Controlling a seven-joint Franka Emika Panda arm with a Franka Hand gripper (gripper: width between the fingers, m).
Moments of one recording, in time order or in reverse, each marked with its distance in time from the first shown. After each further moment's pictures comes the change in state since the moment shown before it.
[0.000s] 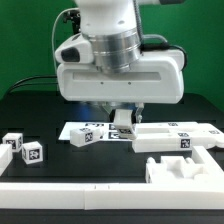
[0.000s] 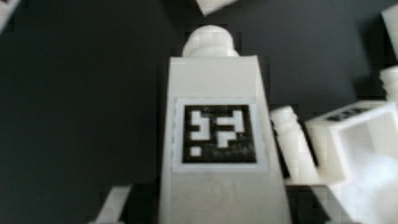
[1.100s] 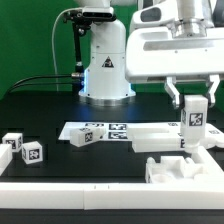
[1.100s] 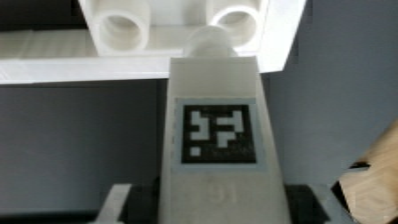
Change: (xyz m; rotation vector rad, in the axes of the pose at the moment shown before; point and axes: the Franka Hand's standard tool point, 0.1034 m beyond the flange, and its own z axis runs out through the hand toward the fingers) arm 0.016 -0.115 -0.039 0.021 0.817 -0.356
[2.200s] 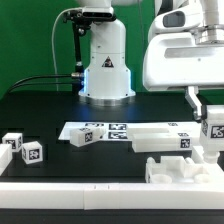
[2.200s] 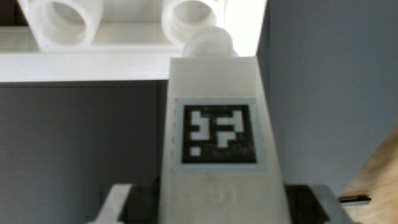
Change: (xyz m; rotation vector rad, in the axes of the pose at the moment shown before) arm 0.011 -0.028 0.030 -0.005 -0.107 -0.045
